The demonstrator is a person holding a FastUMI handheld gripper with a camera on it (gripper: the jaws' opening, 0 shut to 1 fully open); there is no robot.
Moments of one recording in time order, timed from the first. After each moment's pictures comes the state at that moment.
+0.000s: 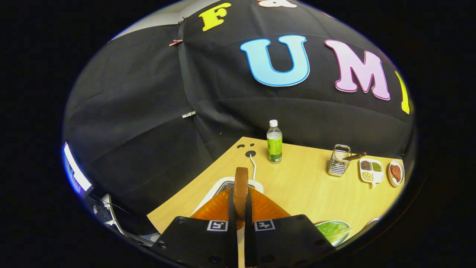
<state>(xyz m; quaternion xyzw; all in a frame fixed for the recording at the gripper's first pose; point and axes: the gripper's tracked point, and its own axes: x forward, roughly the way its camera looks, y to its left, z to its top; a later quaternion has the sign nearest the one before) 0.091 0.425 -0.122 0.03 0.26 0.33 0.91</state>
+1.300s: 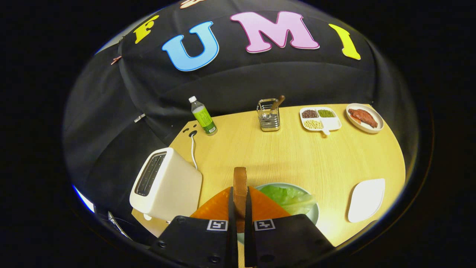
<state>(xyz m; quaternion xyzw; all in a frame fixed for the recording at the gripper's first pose) 0.098 0.224 -0.237 0.11 0.36 0.19 0.91</state>
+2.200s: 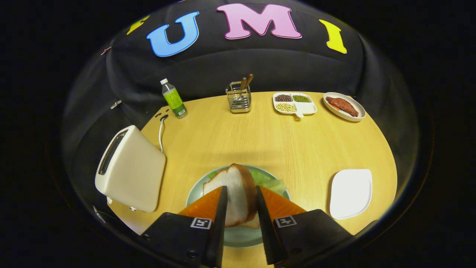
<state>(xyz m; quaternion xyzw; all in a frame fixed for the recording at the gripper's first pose) 0.091 0.154 -0.298 0.03 0.40 0.11 0.91</state>
